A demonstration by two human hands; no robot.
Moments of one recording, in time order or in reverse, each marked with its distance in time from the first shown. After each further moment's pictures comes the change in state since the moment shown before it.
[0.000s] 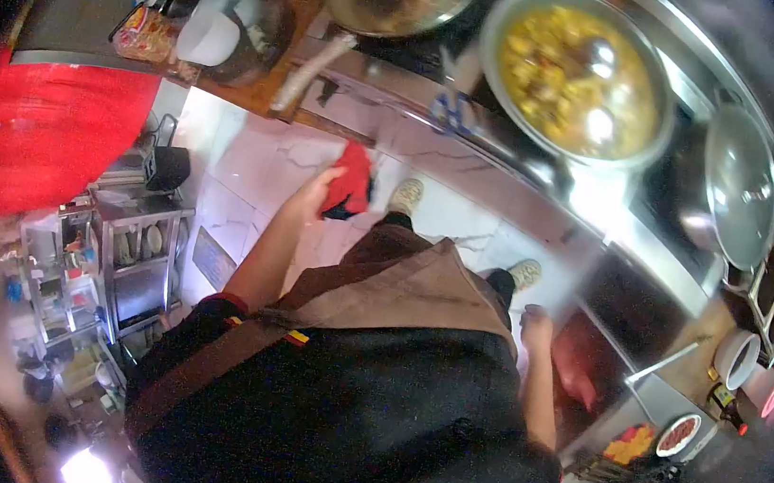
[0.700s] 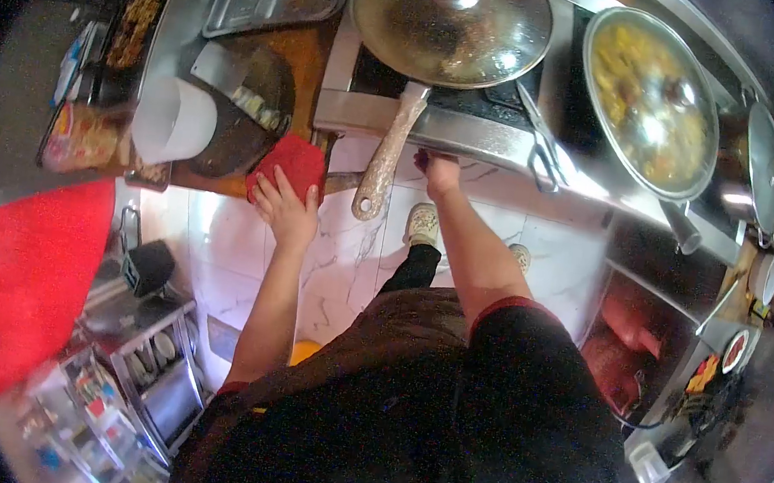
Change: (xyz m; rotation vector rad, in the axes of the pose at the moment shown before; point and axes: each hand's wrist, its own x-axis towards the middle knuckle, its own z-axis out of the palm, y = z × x) left_hand 0.098 0.128 -0.199 1.612 0.802 0.789; right_hand 0.188 -0.394 0.405 1.159 0.026 -0.030
